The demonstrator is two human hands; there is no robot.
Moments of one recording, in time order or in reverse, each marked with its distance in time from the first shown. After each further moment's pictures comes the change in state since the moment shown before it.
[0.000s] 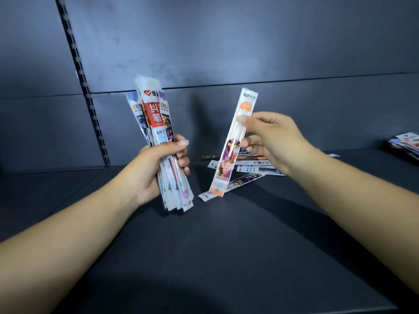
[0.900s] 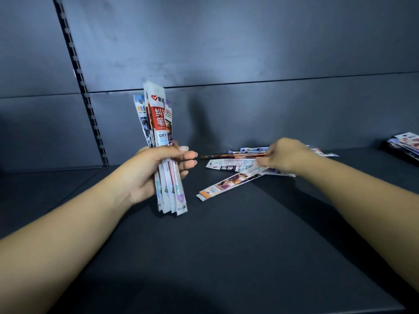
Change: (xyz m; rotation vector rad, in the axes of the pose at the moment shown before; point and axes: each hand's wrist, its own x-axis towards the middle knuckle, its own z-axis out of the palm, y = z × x) left_hand -0.002 0.006 0.005 0.142 0.119 -0.163; right_hand 0.012 0.019 -0.040 -1.315 -0.045 0.229
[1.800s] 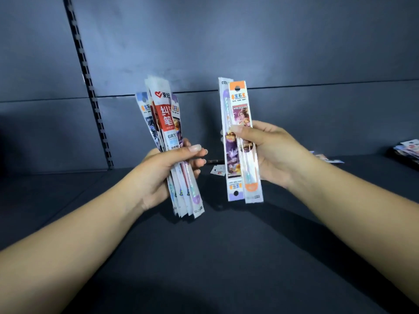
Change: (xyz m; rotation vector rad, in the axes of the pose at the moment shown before) left_hand -0.007 0.000 0.006 -0.071 -0.064 0.153; right_hand -0.033 -0.055 -0.006 1.543 -0.261 -0.249
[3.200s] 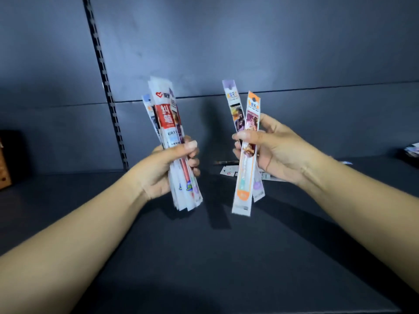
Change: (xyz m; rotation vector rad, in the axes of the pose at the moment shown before) left_hand 0.000 0.009 -0.020 -0.127 -0.260 -0.052; right_hand -0.008 -0.006 0.006 0.036 -0.145 -0.045
